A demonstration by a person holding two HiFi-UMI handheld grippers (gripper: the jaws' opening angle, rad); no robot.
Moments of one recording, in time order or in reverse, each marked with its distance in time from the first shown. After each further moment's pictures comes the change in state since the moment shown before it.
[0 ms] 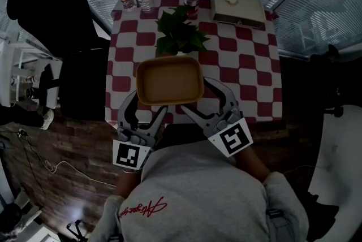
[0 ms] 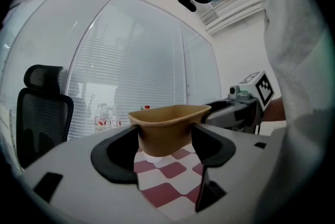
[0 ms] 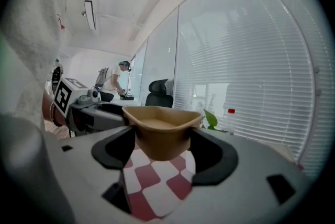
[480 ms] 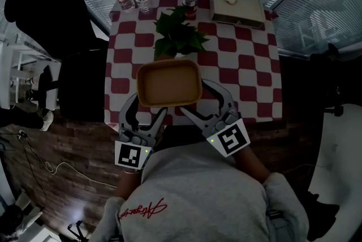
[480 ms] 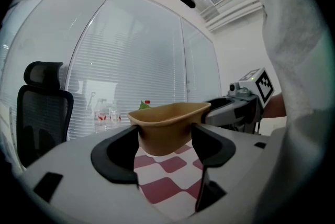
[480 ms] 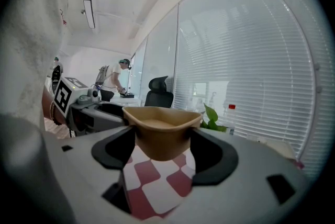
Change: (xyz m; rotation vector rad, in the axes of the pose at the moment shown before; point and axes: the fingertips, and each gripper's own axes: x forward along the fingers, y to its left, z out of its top) left arm 0.004 0.001 -0.018 -0.002 0.029 0.001; right arm 0.004 -0.001 -0.016 -0.007 0.029 0.007
